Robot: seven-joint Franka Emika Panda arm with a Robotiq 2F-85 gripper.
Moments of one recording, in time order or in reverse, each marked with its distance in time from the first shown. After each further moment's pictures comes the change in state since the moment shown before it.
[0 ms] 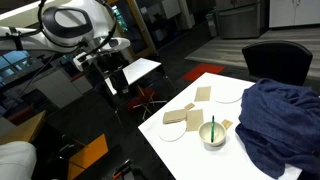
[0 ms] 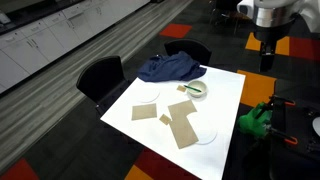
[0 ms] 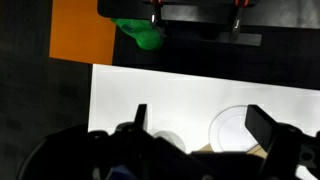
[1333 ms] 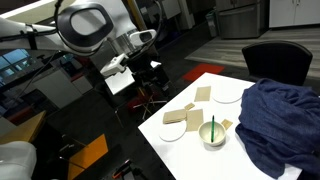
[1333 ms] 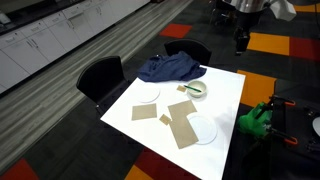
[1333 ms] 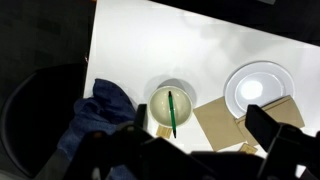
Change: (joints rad) arm -0.003 0.081 -0.244 -0.016 -0.063 0.368 -0.338
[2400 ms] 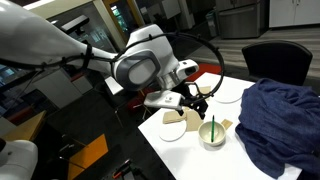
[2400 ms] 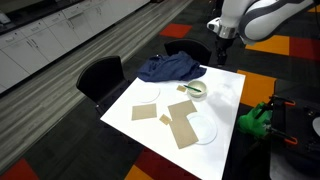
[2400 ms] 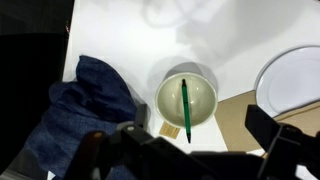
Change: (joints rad) arm -0.064 0.334 -0.096 -0.010 0.081 0.440 -0.241
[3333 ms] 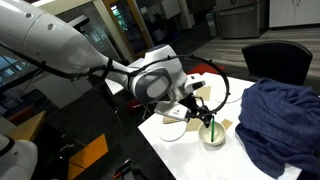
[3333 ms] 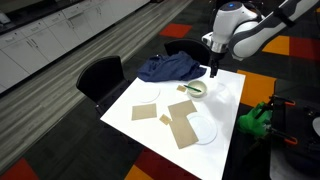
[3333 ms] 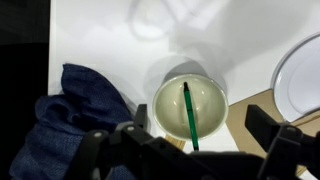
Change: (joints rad) arm 0.000 0.170 0.015 0.034 -0.020 0.124 0.128
